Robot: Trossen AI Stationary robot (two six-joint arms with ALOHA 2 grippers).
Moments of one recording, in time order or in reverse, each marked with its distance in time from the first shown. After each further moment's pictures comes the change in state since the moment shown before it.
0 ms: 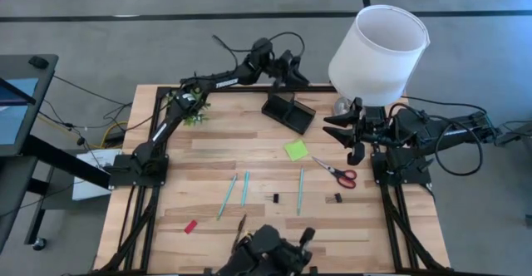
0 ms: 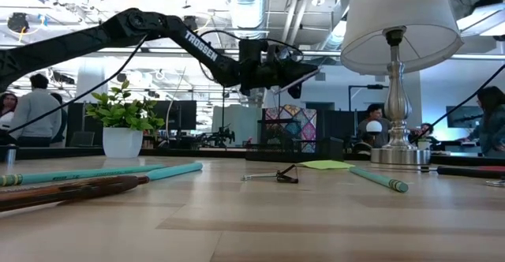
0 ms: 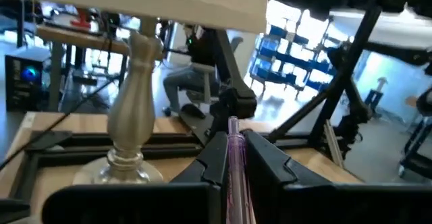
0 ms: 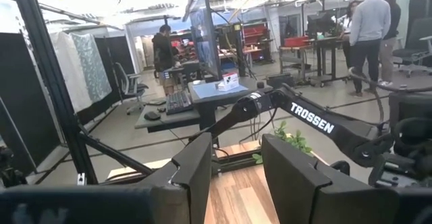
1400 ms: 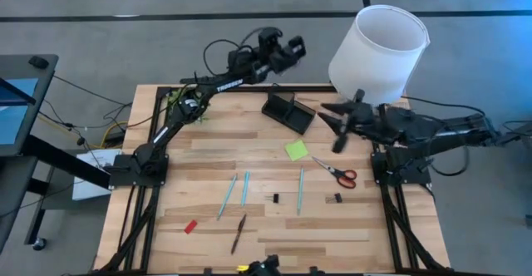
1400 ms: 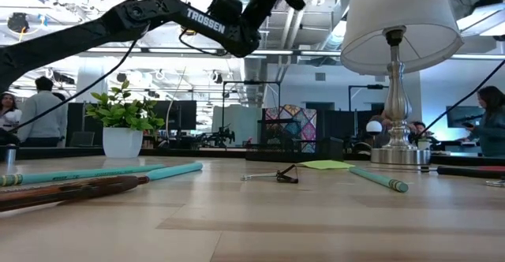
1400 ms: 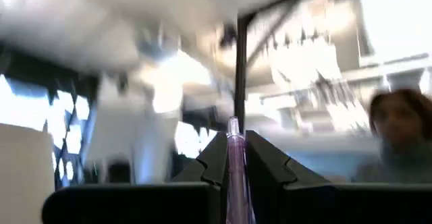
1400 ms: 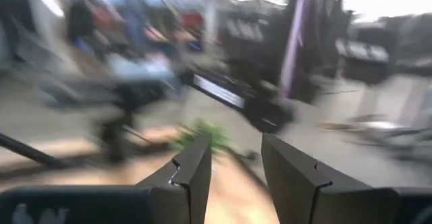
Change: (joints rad) left arm -0.122 -0.019 0.248 0.969 -0.291 -0.986; right arm -0.096 0.081 -0.001 -0.002 0.201 -0.217
